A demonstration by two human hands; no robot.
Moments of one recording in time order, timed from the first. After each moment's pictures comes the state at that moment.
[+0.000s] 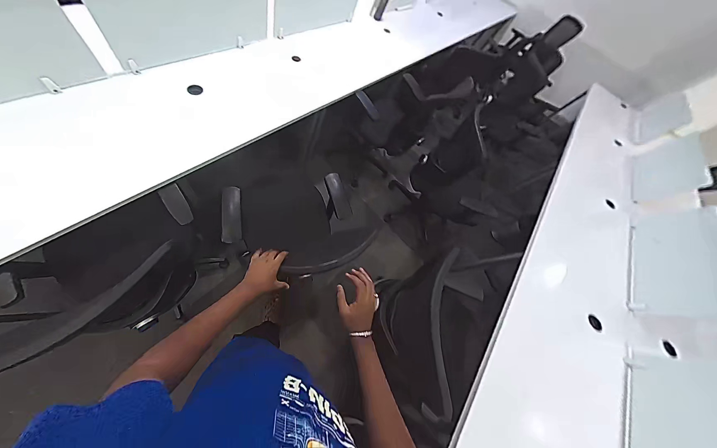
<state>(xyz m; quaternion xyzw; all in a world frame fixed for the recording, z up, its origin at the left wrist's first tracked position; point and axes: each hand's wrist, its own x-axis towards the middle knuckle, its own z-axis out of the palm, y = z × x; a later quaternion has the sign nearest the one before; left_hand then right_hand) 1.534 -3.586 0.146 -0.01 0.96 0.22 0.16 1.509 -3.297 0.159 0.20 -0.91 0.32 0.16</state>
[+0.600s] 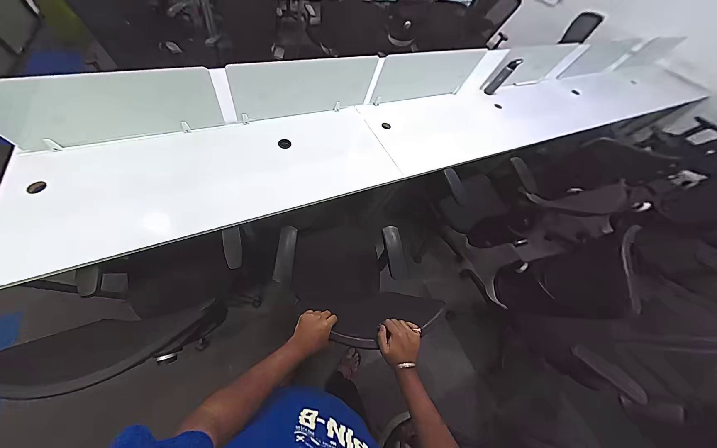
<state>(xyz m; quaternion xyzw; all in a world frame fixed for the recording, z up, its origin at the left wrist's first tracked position) 1.399 -3.600 0.140 -0.11 0.95 0.25 0.16 1.241 -3.379 0.106 0.39 -0.91 0.11 0.12</state>
